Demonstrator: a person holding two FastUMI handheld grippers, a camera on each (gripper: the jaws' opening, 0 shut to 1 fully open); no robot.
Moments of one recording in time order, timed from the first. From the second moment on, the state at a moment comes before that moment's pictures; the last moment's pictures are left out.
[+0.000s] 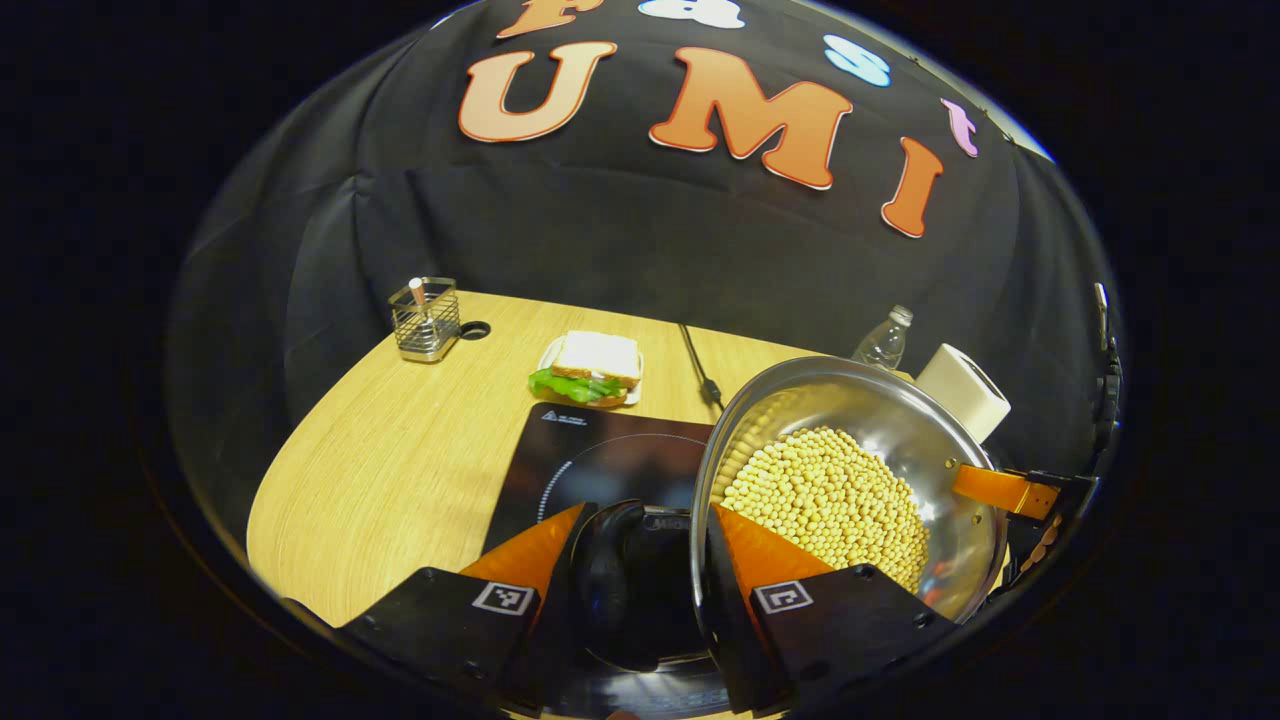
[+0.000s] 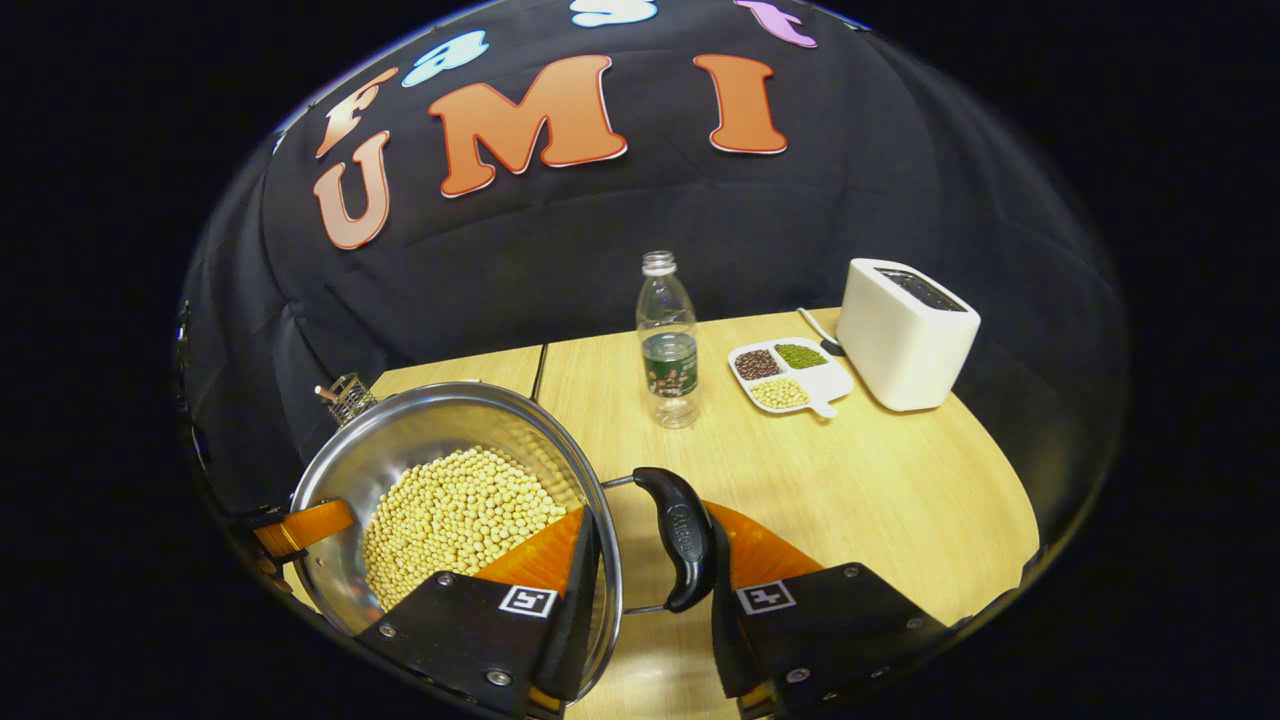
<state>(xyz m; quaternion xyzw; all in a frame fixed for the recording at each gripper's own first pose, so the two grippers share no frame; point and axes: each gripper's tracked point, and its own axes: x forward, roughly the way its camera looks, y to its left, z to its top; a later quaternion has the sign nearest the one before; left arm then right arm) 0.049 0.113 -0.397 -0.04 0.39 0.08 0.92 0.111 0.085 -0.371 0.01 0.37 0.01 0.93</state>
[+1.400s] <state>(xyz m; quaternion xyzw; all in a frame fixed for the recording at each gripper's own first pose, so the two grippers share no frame) 0.079 0.190 -0.334 0.04 0.31 0.12 0.94 0.120 0.145 -0.369 0.06 0.36 0.04 0.93</state>
